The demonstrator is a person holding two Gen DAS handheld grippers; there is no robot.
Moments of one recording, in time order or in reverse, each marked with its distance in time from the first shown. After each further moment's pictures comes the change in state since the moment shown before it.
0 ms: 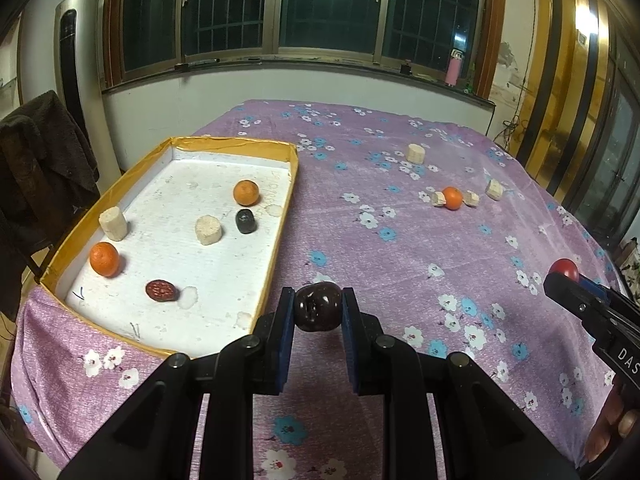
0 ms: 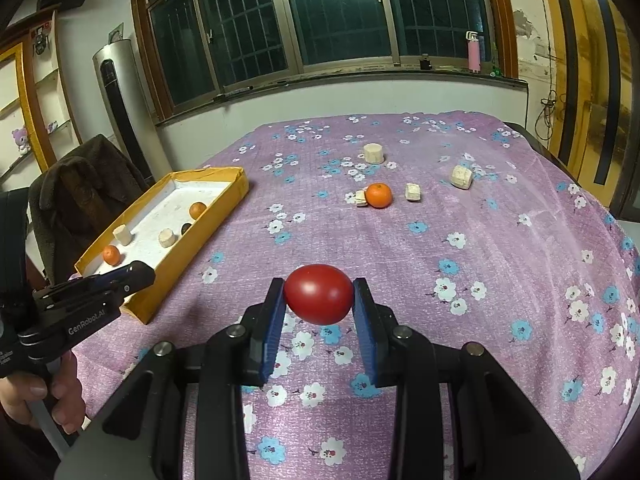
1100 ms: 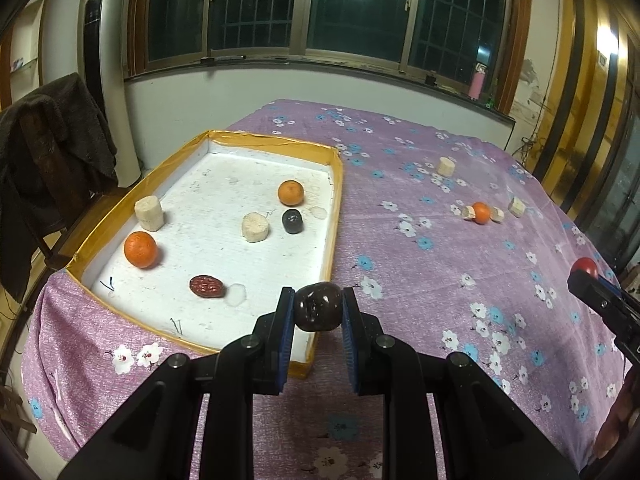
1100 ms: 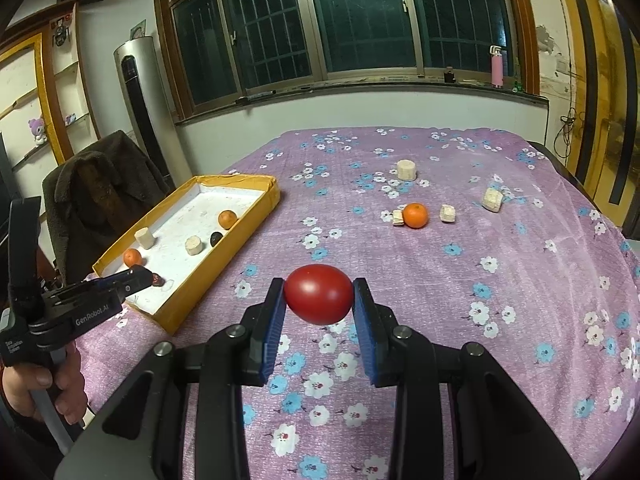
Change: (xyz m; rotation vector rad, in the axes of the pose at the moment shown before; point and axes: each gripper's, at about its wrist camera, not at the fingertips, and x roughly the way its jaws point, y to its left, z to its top) left arm -0.005 0.035 0.001 -0.067 -0.010 0.034; right arm 0.000 0.031 0.012 -0.043 -0.026 0.047
